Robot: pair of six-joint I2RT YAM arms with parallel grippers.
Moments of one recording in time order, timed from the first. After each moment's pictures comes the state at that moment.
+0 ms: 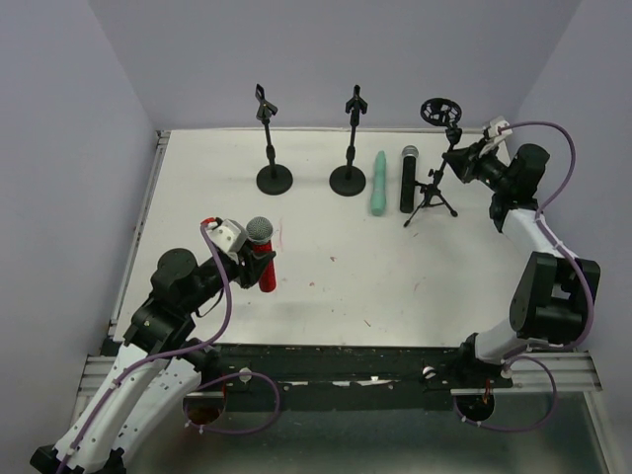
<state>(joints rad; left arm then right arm) -0.50 0.46 0.65 -0.30 0.25 -0.03 -0.19 1.56 1.01 0.50 -0.80 -0.08</state>
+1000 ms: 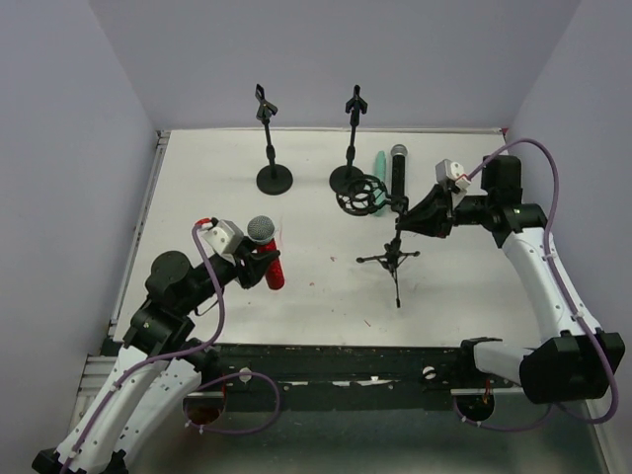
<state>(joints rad) -0.48 0.45 0.64 -0.23 0.34 -0.08 0.03 1.19 1.10 -0.62 -1.37 -0.72</state>
